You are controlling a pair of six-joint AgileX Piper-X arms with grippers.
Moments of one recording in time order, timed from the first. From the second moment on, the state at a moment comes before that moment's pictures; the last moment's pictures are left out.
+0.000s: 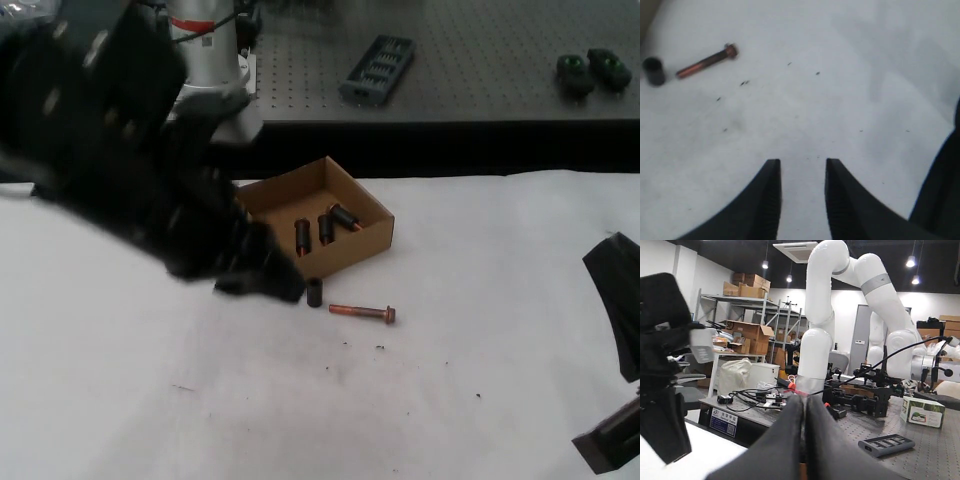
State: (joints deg) left arm -25.5 88.0 -71.1 50.6 30.2 5.5; right arm 44.7 42.7 -0.2 -57.7 7.6 -7.4
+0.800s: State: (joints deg) left arm -30.0 98.2 -61.3 20.1 19.8 25.1; right arm 44.7 42.7 -0.2 -57.3 8.2 -8.2
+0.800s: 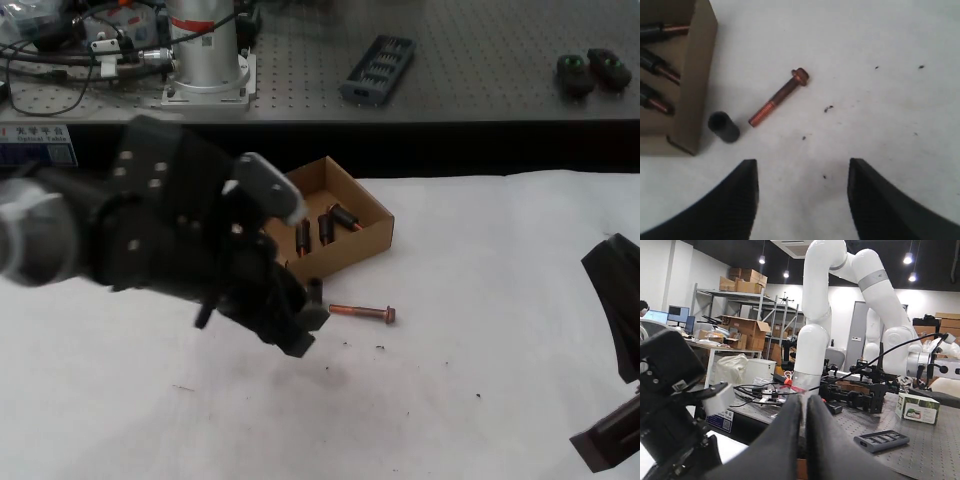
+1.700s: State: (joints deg) left arm -37.5 121.7 -86.6 31.7 3.3 55.3; right arm 44.7 42.7 -0.2 -57.3 8.4 -9.9
